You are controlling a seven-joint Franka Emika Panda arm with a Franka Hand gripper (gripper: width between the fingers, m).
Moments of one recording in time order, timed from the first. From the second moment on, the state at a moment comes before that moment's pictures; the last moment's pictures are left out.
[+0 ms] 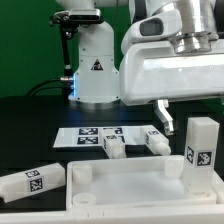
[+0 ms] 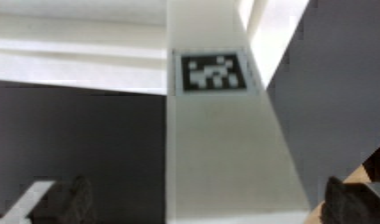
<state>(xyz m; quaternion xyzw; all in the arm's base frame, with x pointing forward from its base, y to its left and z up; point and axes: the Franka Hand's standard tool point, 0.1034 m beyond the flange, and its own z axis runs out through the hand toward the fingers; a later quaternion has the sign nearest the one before) 0.633 0.106 0.124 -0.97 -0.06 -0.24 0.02</state>
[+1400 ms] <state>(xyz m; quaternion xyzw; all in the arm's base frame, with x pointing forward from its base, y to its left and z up) 0.639 0.108 0.117 -0.96 0.27 -0.07 0.05</state>
